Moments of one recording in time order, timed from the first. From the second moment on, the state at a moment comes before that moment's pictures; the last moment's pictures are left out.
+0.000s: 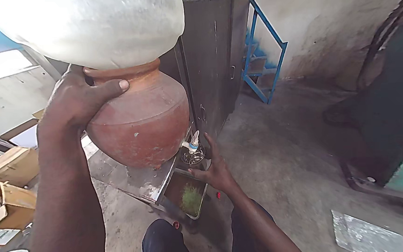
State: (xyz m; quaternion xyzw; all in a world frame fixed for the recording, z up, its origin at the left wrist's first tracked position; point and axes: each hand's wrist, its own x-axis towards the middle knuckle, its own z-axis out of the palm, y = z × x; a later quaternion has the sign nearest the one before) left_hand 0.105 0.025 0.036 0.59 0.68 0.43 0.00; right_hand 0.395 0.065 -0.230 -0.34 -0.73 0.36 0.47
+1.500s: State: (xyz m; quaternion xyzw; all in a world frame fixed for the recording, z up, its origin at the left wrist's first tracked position) left_hand 0.109 0.023 0.035 0.60 0.67 0.44 0.01; right_hand 0.393 0.069 -0.234 -0.33 -0.74 0.36 0.47
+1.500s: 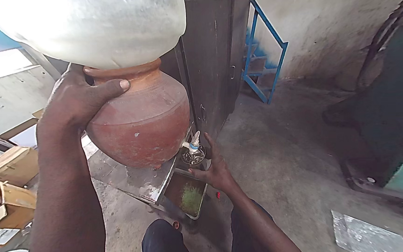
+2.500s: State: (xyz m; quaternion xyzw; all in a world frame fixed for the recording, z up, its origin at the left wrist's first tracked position) left_hand 0.109 0.025 0.036 0.59 0.68 0.43 0.00; right_hand 0.397 0.068 -0.234 -0.32 -0.73 0.36 0.48
